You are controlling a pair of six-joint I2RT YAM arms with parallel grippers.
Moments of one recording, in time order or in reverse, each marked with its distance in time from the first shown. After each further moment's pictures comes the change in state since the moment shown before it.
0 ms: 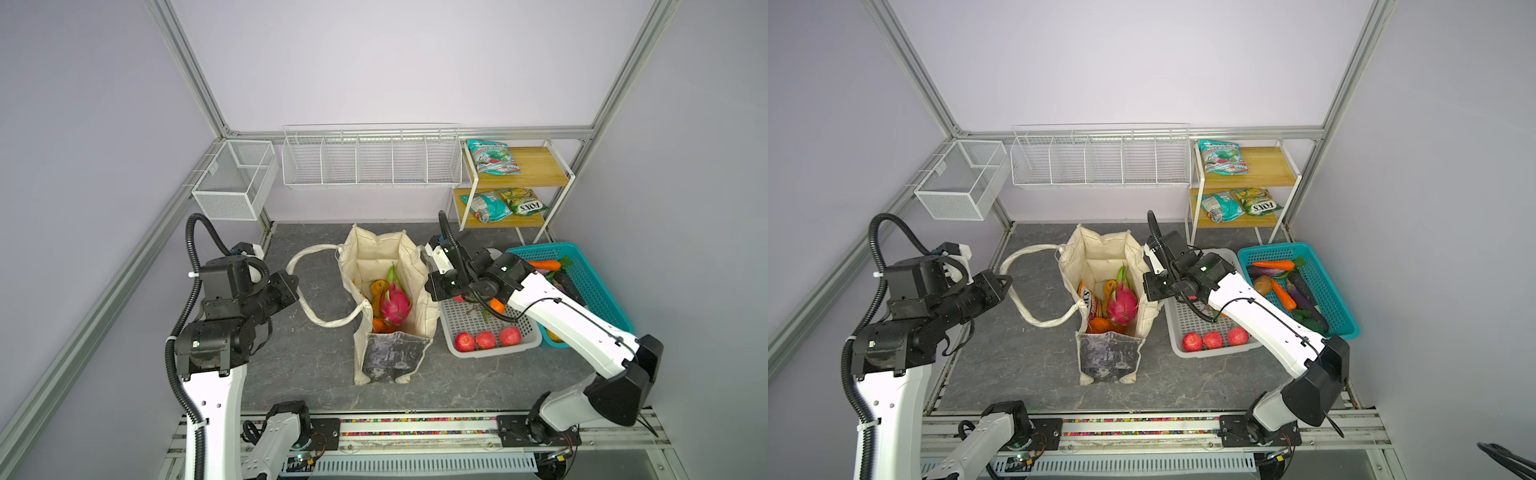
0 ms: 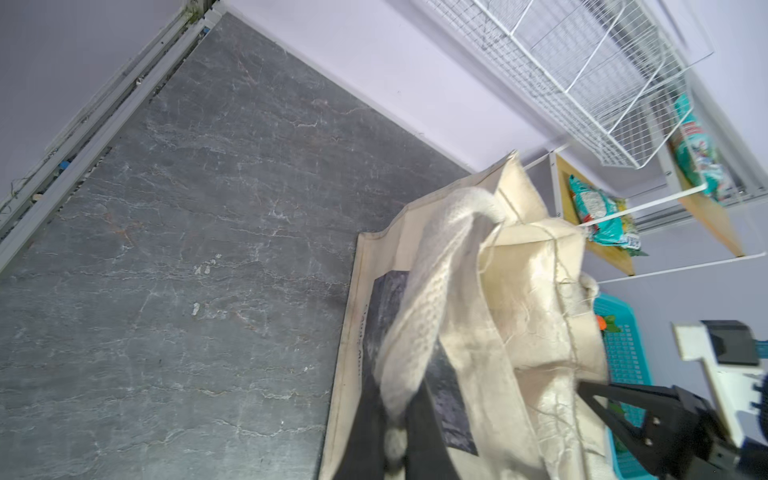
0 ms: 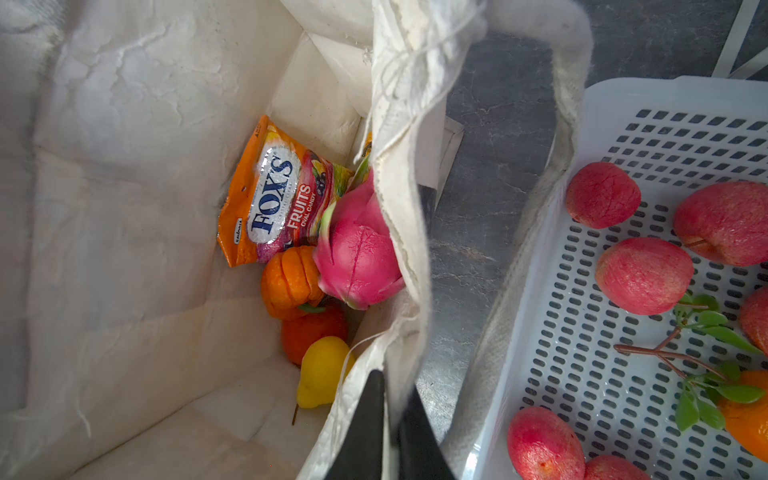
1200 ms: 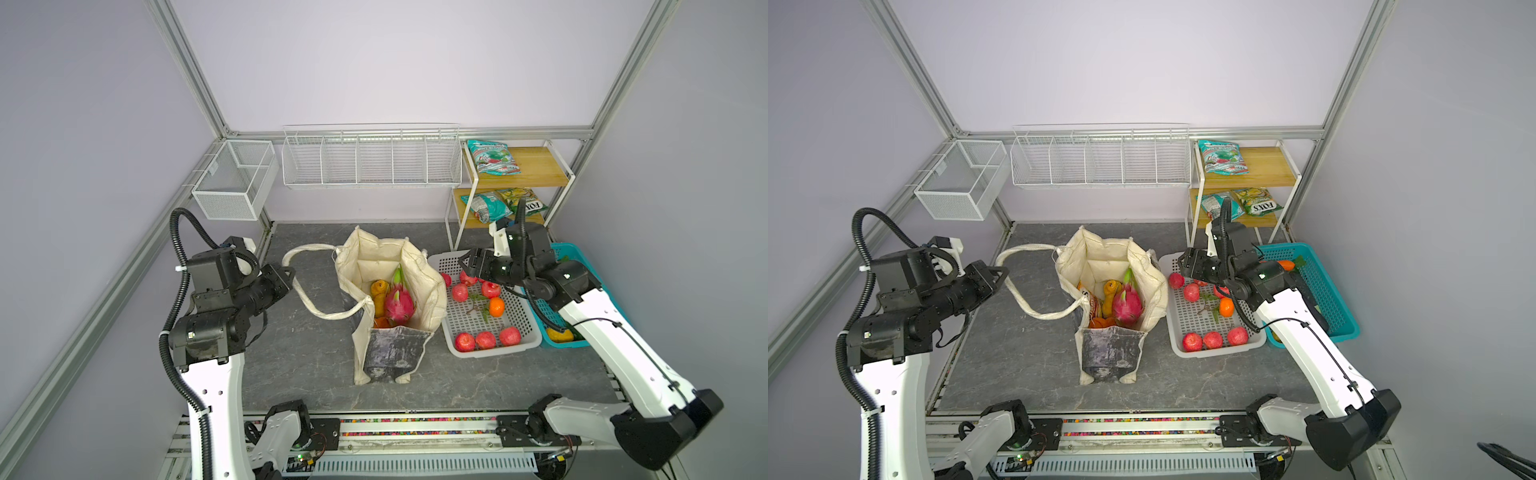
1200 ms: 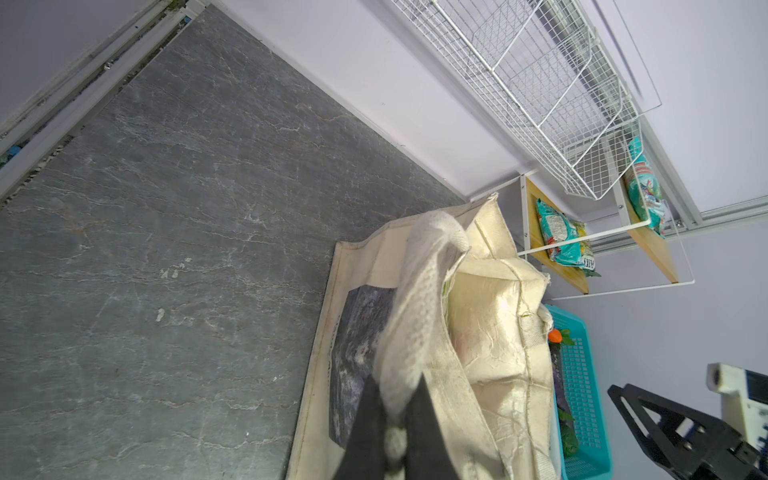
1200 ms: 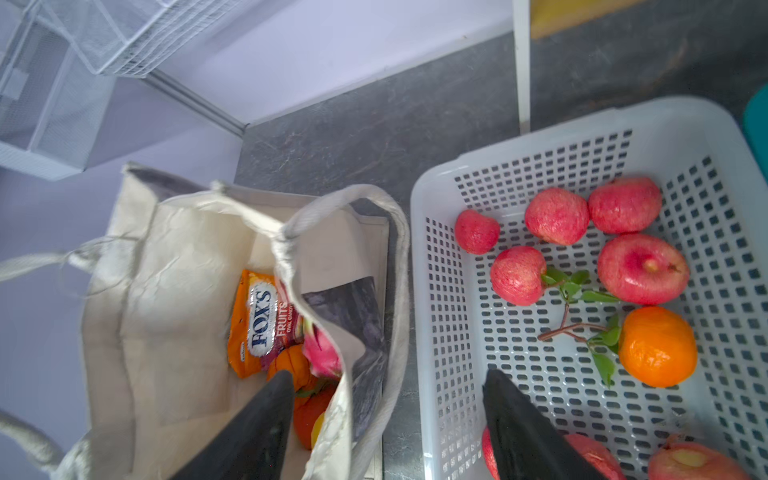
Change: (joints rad) left arm 0.111 0.052 0.032 0.005 0.114 -0.011; right arm -0.314 -0.229 -0.184 0.103 -0.043 0.221
